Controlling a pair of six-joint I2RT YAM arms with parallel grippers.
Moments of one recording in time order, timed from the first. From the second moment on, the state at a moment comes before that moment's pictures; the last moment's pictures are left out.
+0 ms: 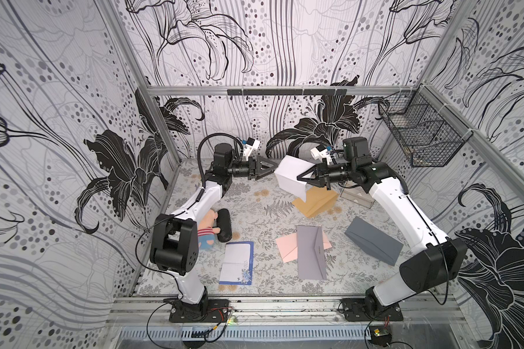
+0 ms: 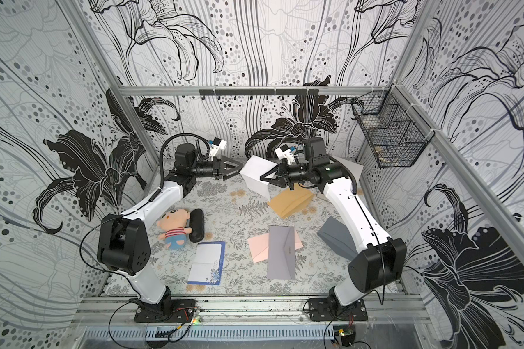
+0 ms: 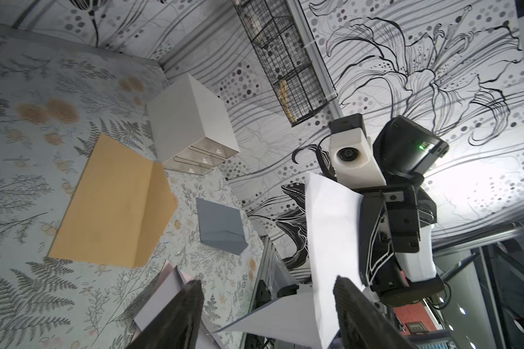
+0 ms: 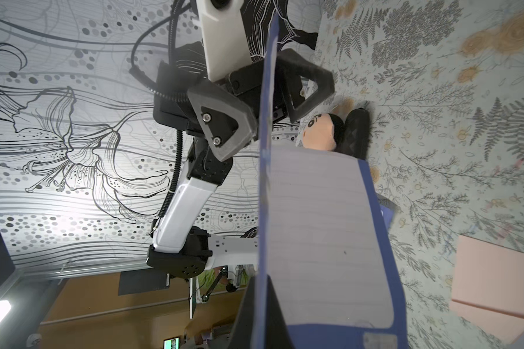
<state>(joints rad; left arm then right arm) -0.19 1.74 1.37 0.33 1.19 -0.98 0.32 1.57 1.63 -0.67 -1.09 0.79</state>
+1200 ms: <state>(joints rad) -0.26 1.74 1.39 0.14 1.21 -0.83 0.29 1.71 1.76 -0.86 -1.12 0.64</state>
